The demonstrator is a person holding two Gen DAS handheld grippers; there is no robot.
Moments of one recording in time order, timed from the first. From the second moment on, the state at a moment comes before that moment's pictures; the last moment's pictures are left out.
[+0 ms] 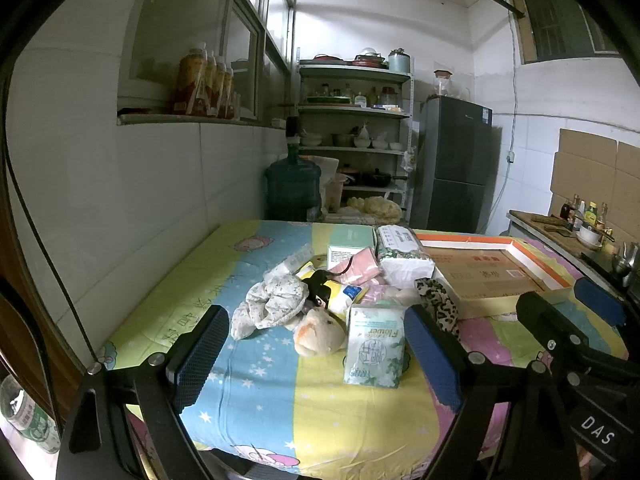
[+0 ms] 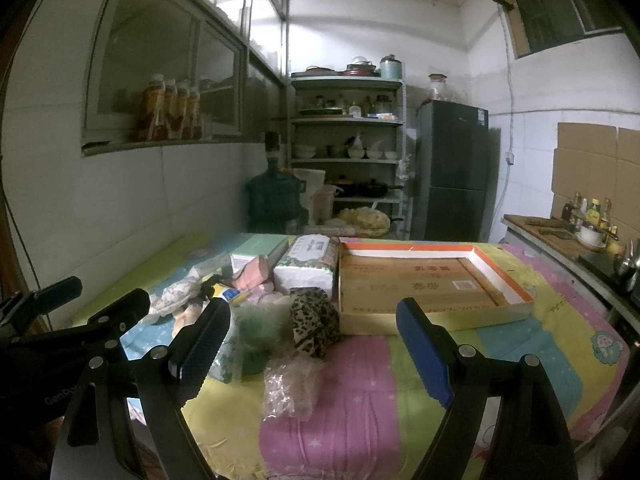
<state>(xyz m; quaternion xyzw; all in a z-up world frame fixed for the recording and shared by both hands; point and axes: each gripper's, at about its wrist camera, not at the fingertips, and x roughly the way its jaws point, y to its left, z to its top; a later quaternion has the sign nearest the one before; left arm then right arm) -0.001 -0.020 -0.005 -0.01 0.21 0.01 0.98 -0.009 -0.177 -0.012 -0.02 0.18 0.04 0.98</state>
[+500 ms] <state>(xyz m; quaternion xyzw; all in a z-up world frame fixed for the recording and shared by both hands) 0.000 -0.018 -0.004 -0.01 0.21 0.01 0.98 -0.010 -0.178 -0.012 -0.02 0.18 0.04 0.98</state>
